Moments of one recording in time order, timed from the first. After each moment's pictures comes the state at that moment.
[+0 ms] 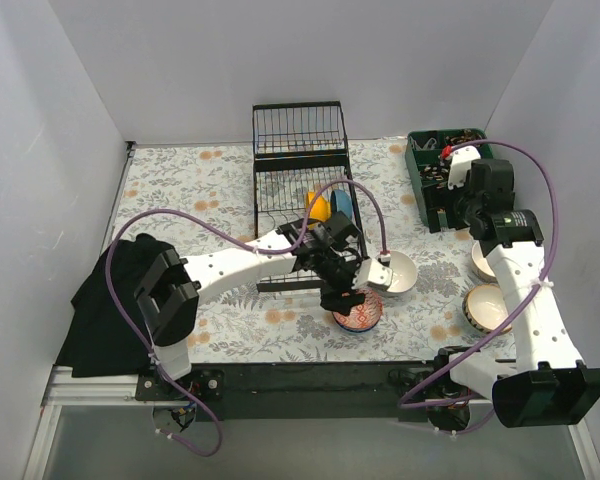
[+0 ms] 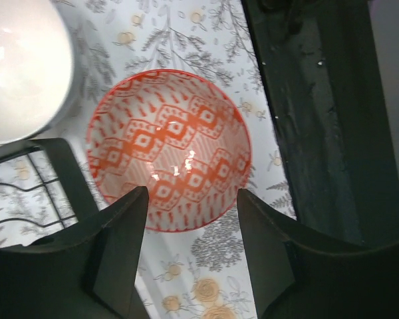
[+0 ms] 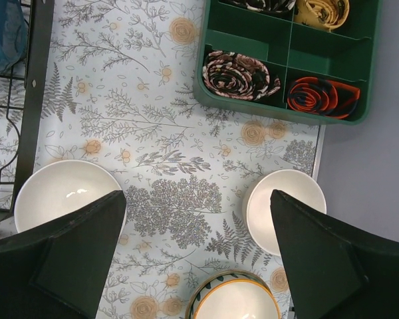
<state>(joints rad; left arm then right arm) -1.01 1.78 1.47 -0.73 0.59 0.65 0.09 1.12 1.21 -0.77 0.03 -0.24</state>
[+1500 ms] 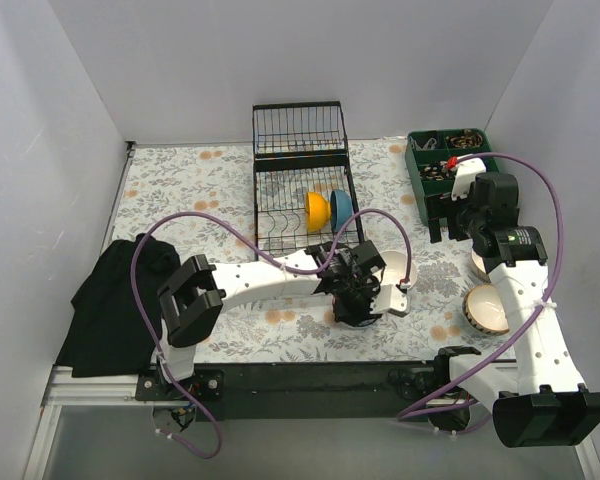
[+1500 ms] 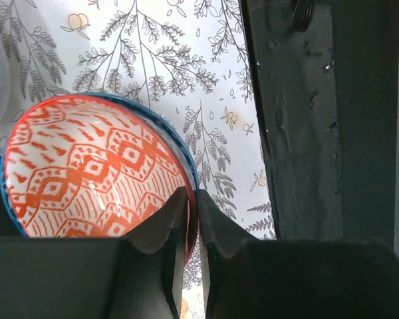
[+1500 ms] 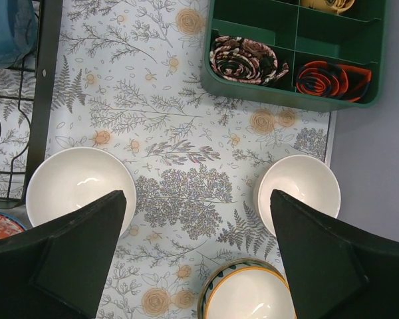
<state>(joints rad) -1.17 1.89 1.51 -0.74 0.40 0.51 0.08 1.01 1.13 -0.76 0.01 -0.21</state>
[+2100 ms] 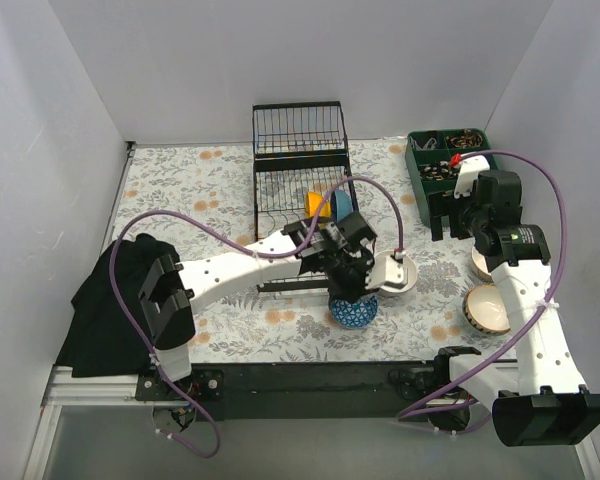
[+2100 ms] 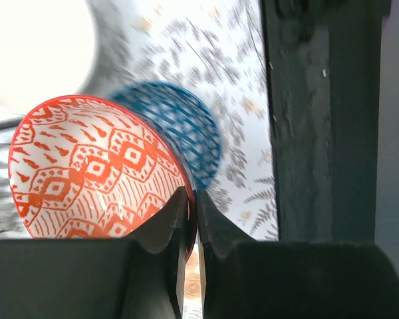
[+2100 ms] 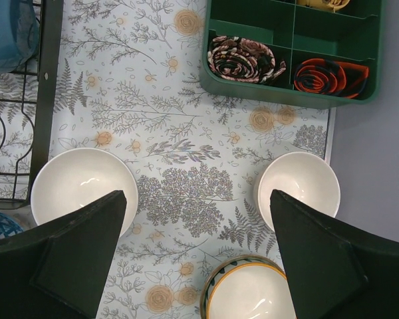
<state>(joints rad) -1.13 1.79 1.58 -0.87 0.37 0.50 0.07 1.01 1.15 -0.78 0.01 -0.19</state>
